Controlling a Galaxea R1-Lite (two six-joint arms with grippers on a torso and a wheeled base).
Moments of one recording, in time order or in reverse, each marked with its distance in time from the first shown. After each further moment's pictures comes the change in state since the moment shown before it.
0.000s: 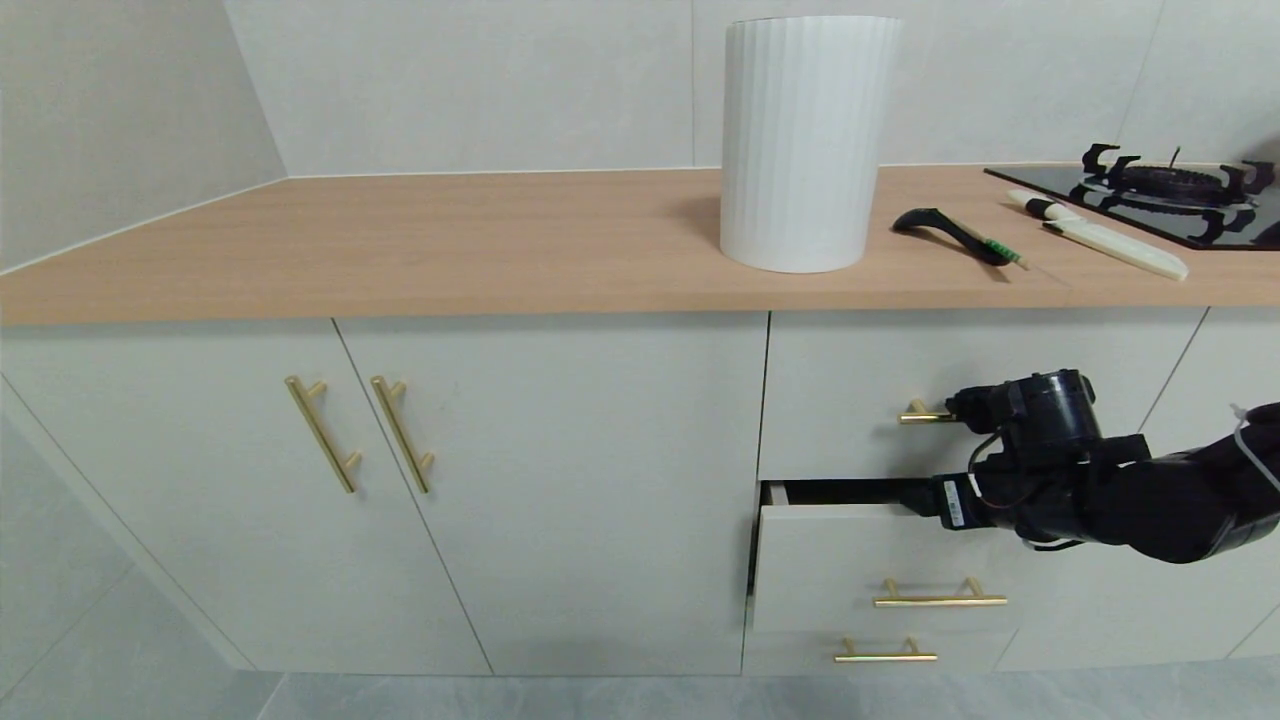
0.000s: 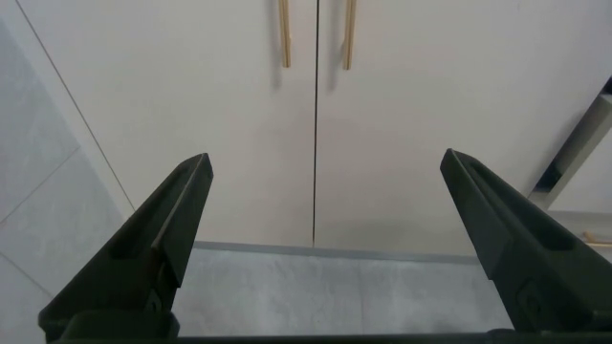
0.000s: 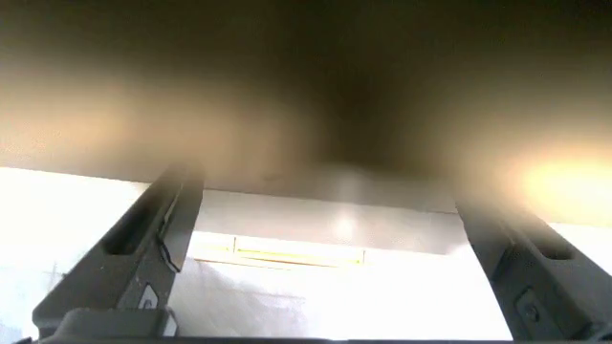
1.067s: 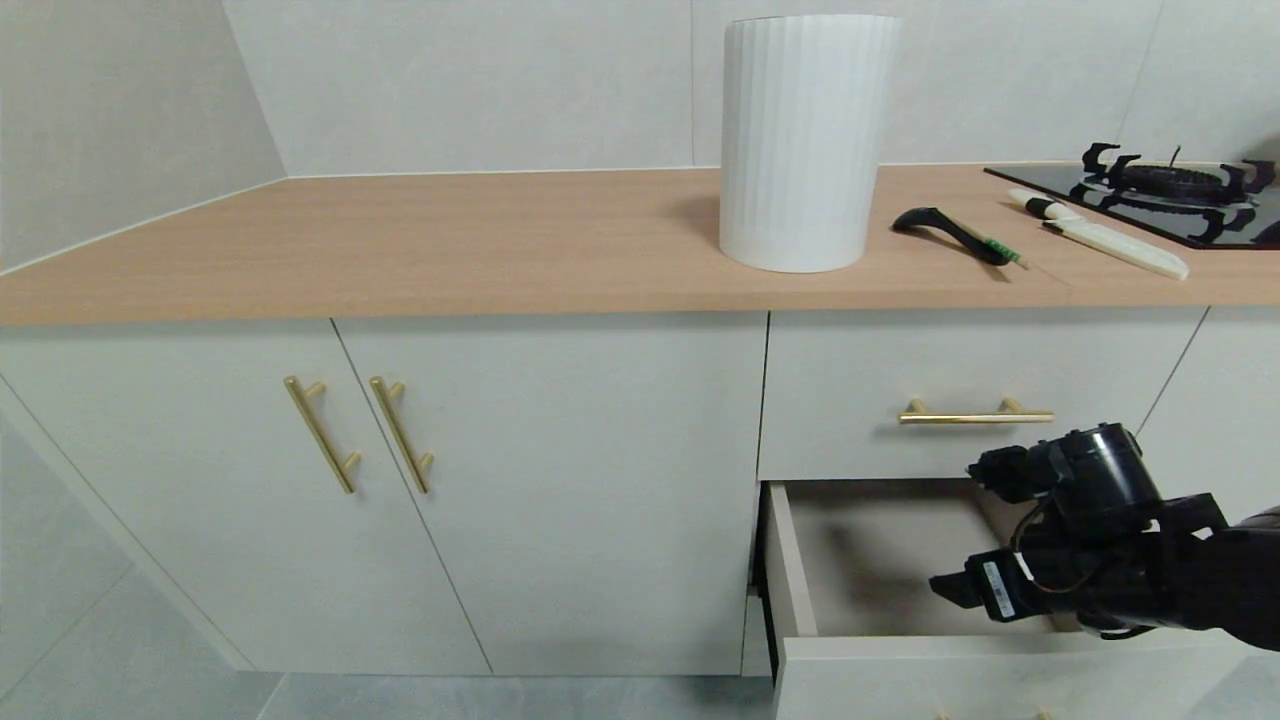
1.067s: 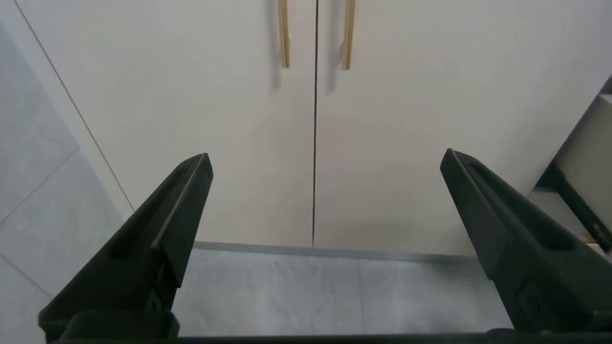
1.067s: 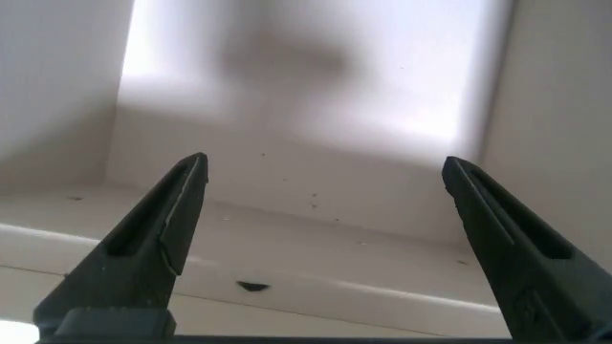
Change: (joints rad) left arm 0.000 0.000 0.000 0.000 0.000 0.000; right arm 0.060 -0.179 0.240 0.069 0.000 -0.017
